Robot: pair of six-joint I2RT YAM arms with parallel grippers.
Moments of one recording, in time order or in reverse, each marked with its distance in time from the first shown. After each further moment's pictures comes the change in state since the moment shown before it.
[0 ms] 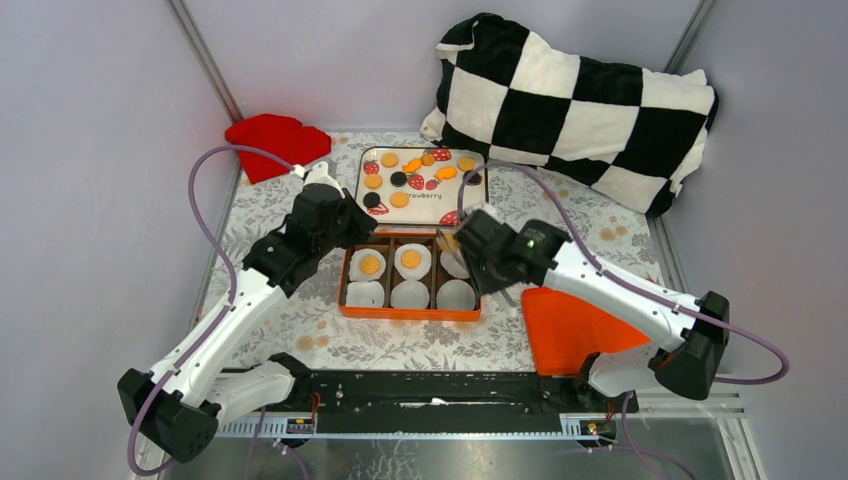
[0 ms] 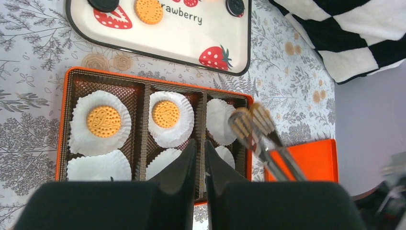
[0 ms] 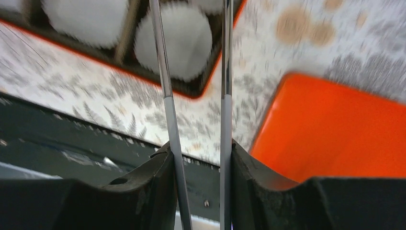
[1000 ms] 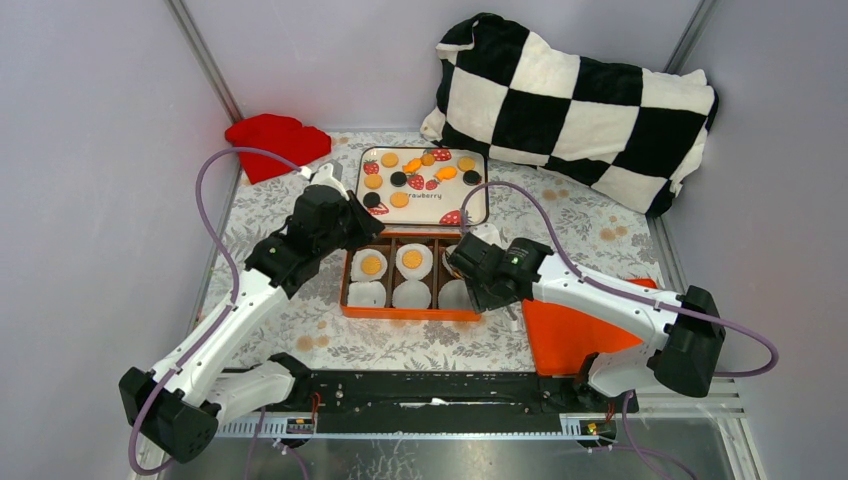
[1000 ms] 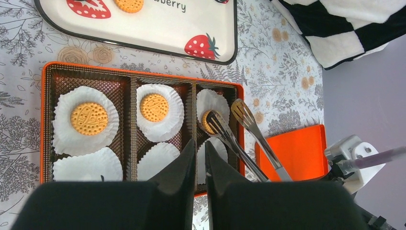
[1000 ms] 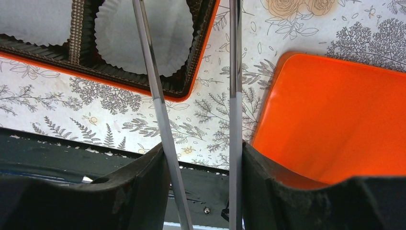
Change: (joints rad) left arm 0.001 0.000 -0.028 0.037 0.082 -0.003; right arm 0.076 -0.006 -0.214 0.031 0.075 0.153
